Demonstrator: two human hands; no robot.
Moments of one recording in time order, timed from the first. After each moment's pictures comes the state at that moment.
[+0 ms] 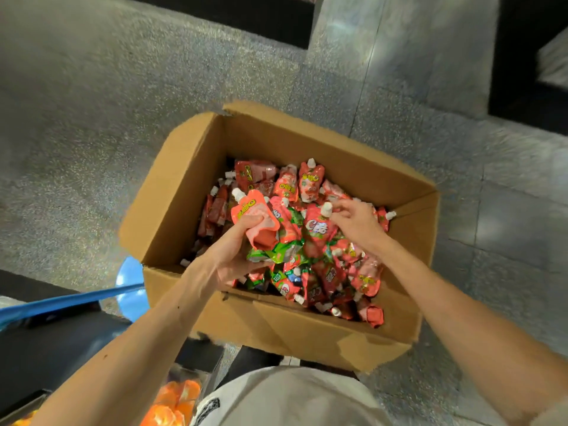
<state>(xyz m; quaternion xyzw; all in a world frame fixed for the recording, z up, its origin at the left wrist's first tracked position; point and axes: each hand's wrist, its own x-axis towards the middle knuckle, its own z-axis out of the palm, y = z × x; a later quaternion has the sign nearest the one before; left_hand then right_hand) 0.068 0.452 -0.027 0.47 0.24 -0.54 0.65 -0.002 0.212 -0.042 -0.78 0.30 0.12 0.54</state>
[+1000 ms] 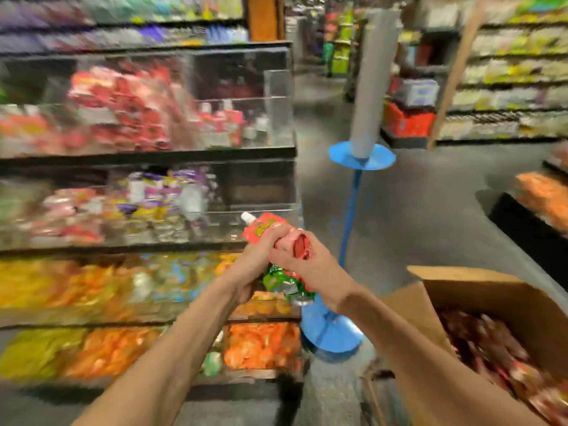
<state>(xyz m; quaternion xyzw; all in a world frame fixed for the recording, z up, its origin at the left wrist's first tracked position) -0.366 0.696 0.247 0.61 0.35 0.13 0.69 -0.271 0.607 0.225 -0.61 -0.34 0.38 0.61</state>
